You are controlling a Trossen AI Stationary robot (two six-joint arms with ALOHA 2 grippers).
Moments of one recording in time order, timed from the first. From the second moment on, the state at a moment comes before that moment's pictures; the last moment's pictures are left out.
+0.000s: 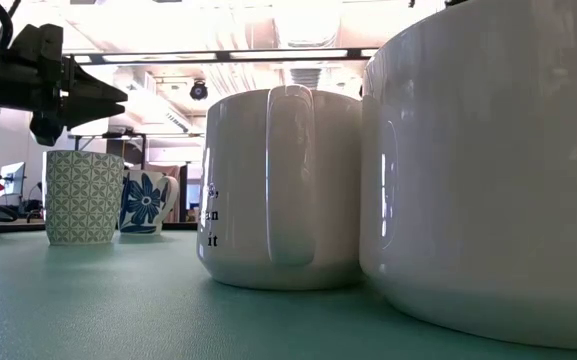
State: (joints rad) left arm -0.34 0.00 0.02 0.06 -0.96 -0.27; right arm 0.27 1.33 1.24 -1.35 0.00 1.14
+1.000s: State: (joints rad) left arm -0.34 0.00 0.02 0.06 -0.96 -0.27; right arm 0.84 1.56 1.27 -1.01 -0.17 2.20
